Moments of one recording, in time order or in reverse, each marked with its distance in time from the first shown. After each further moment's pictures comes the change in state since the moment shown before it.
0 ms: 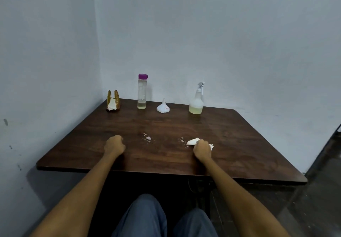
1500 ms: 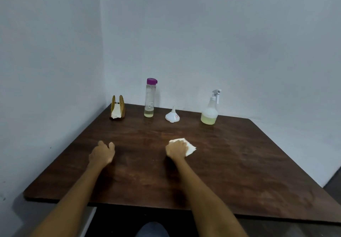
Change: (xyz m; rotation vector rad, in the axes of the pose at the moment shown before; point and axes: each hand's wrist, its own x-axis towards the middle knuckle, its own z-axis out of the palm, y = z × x) left_hand 0.074 -0.042 -0.019 -0.140 0.004 -0.199; right_hand 0.053 -0.145 0.086 -0.236 -0.238 0.103
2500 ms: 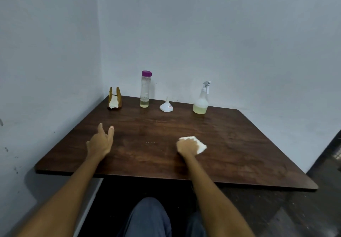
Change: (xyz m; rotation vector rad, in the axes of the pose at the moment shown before) left_hand -0.051 -0.021 -0.009 -0.081 0.154 0.186; right_hand -0.063 0.067 -0.014 -0.010 0.127 0.185
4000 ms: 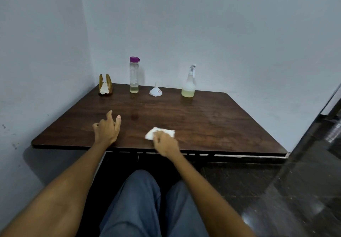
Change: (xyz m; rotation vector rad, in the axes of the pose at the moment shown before) left_hand -0.073 0.034 0.028 0.169 0.066 0.226; right_hand -0.094 0.063 -0.003 0.250 -0.093 -0.628
